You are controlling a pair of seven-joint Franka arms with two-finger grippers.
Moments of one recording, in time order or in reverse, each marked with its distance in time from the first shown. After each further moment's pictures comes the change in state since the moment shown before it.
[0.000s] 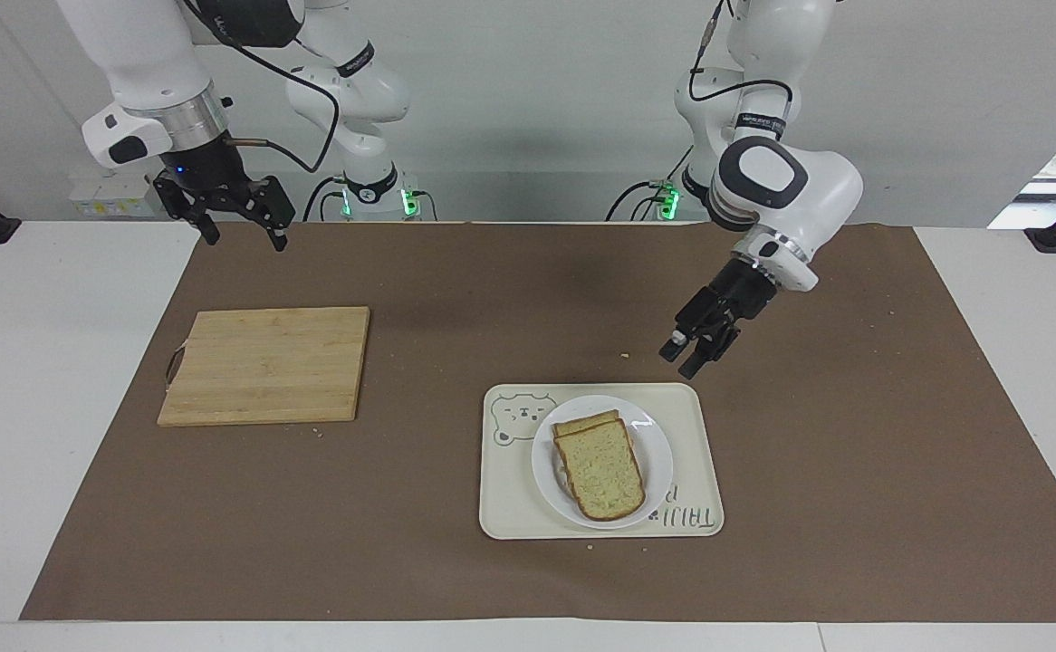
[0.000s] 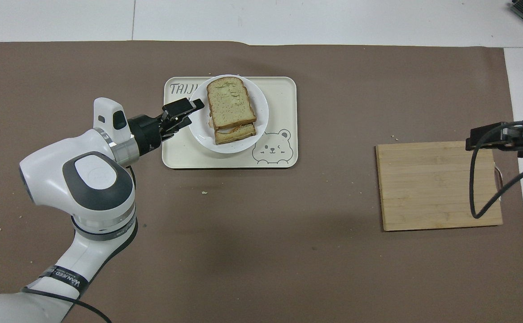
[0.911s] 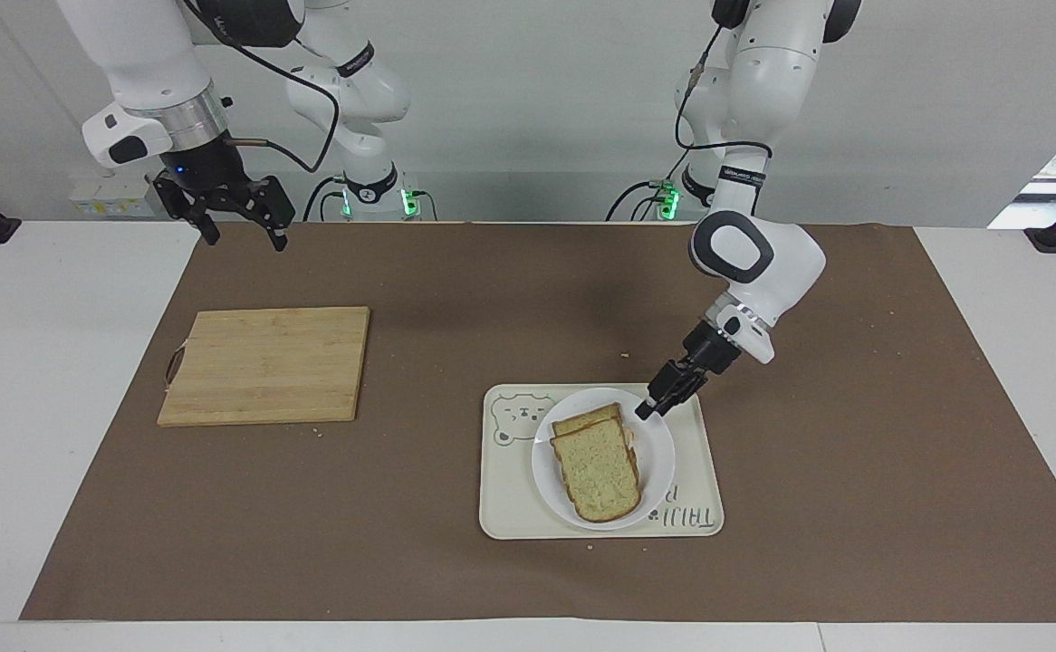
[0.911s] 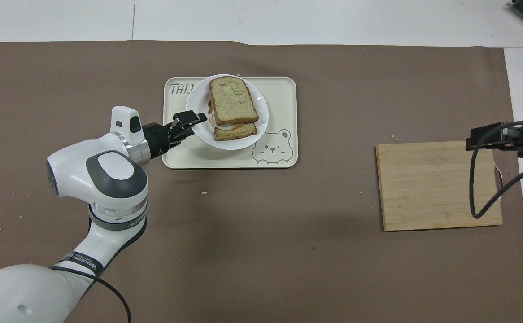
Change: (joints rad) left arm -0.025 0.256 -0.010 0.062 -0.018 0.002 0.001; right arm 0.000 0.000 0.000 0.000 0.000 0.000 0.000
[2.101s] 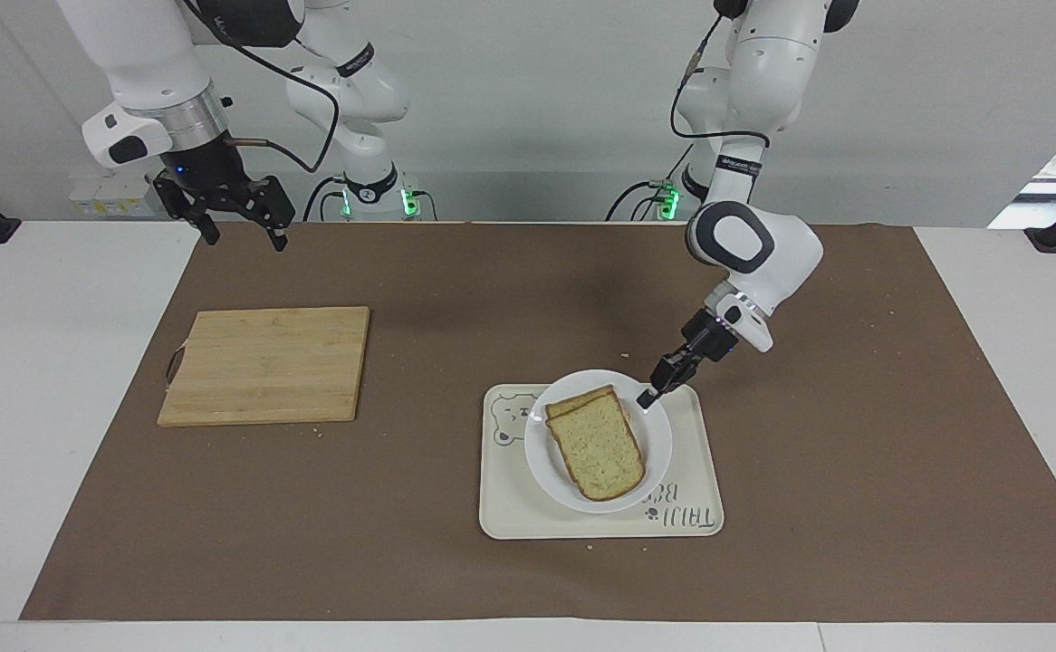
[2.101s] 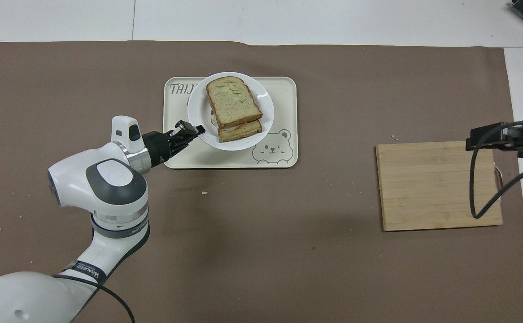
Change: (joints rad) left arm 0.000 0.003 -0.003 -0.041 -0.079 0.000 -0.001; right arm 0.000 0.000 0.000 0.000 0.000 0.000 0.000
